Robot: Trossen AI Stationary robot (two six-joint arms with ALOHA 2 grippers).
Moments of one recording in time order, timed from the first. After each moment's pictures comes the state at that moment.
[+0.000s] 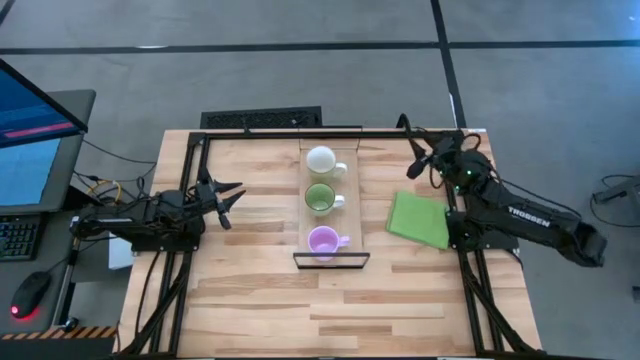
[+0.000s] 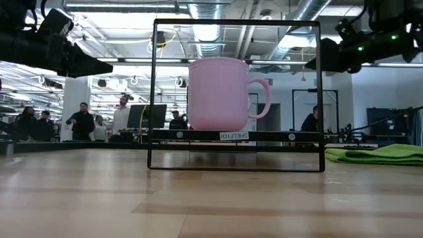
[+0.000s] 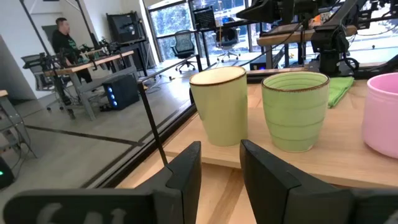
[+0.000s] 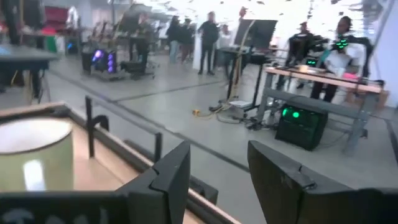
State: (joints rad) left arm 0.01 0.01 0.07 -0.12 -0.47 0.14; right arm -0.64 0.58 0.25 0.35 0.22 -0.15
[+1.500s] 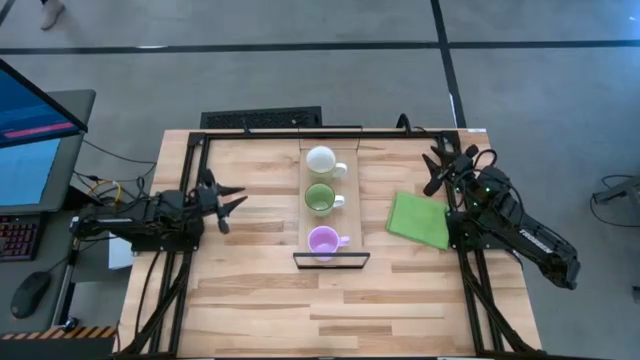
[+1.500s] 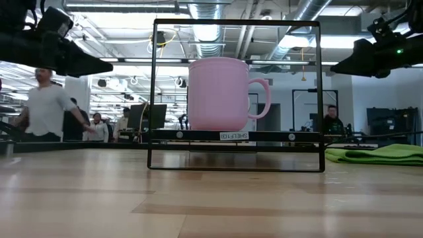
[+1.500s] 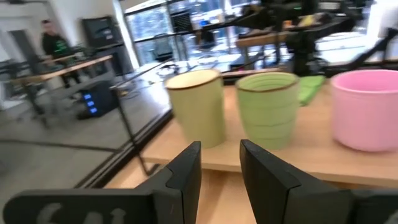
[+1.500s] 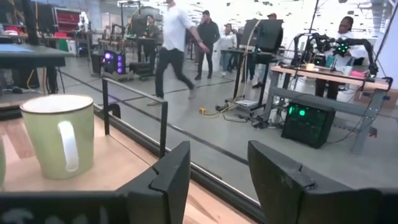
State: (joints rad) left arm 0.02 0.01 0.07 -0.12 -0.38 0.15; right arm -0.66 0.00 0.16 -0.16 0.16 -0.14
